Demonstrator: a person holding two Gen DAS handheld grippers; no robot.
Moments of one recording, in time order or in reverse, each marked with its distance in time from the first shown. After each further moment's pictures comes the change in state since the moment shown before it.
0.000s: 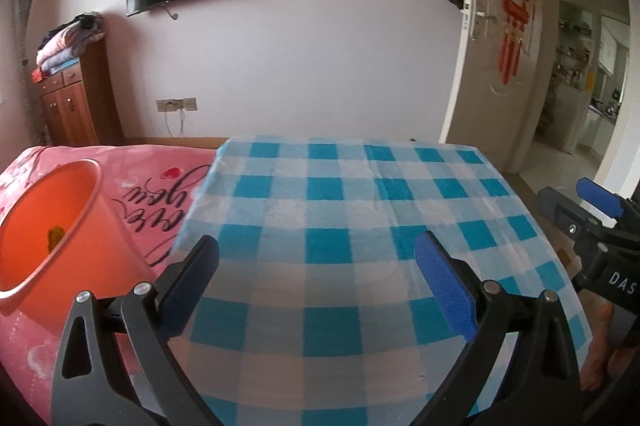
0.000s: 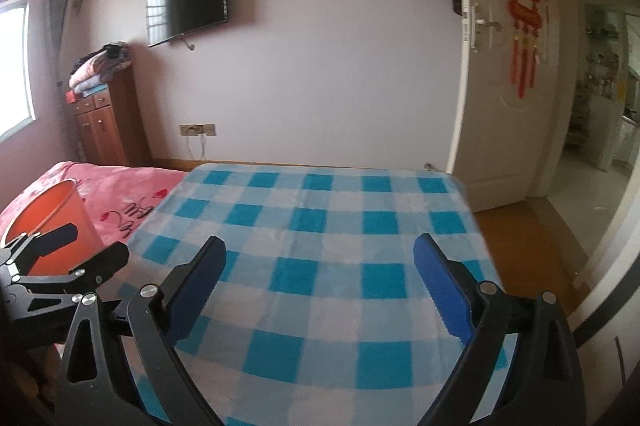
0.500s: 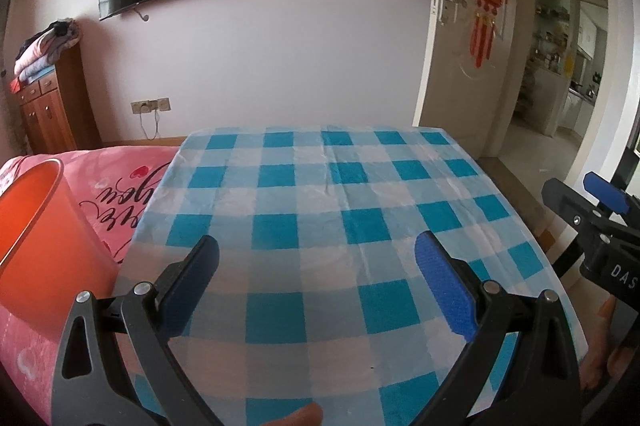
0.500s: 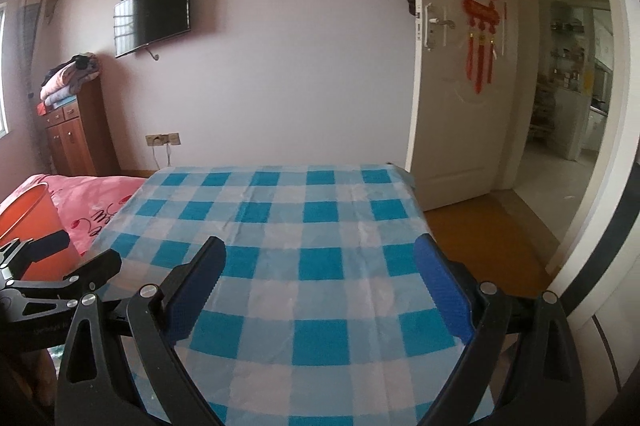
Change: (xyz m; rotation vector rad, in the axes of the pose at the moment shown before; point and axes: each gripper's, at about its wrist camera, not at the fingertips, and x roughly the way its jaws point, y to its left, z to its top) left arm 0.002 -0.049 -0.015 0.058 0.021 -0.069; right arm -0.025 -0.043 -0.023 0.046 -0.027 -0.116
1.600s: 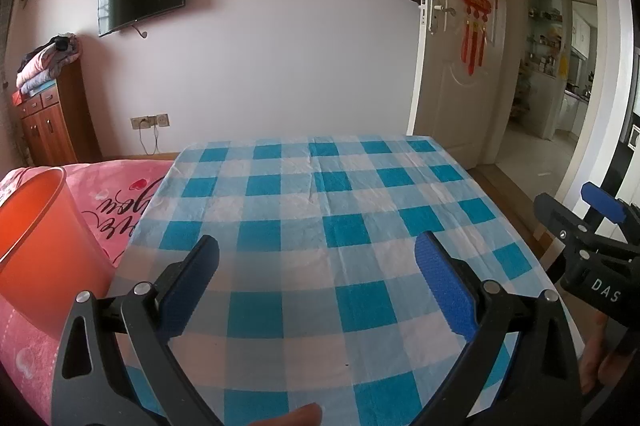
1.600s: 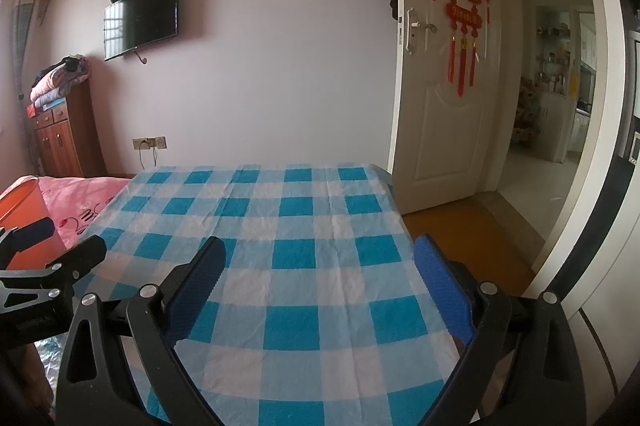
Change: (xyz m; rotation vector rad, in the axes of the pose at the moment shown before) left arm -0.018 -0.021 -0.004 0.012 -0.054 0.004; right arm -0.014 -0.014 -0.017 -0.002 -0.022 -0.048
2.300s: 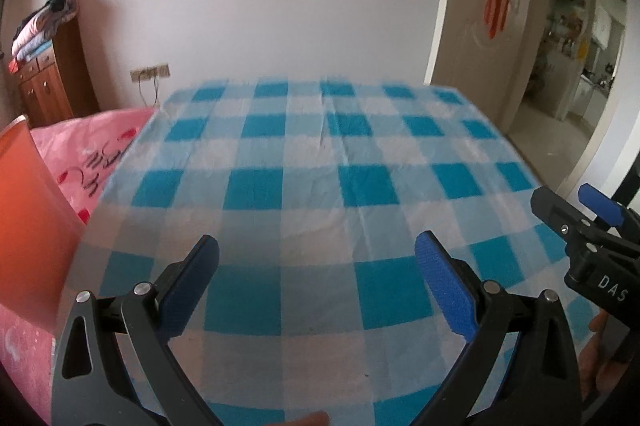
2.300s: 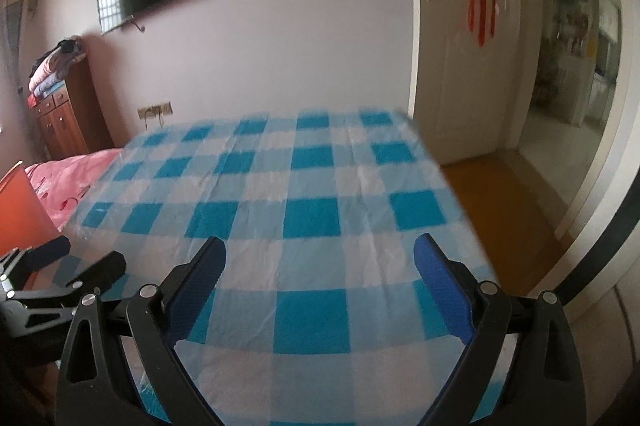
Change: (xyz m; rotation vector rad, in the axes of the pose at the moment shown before) left arm 0.087 0.009 -0.028 -0.044 0.194 0.026; right arm 0.089 0.007 -0.022 0.045 0.193 0.063
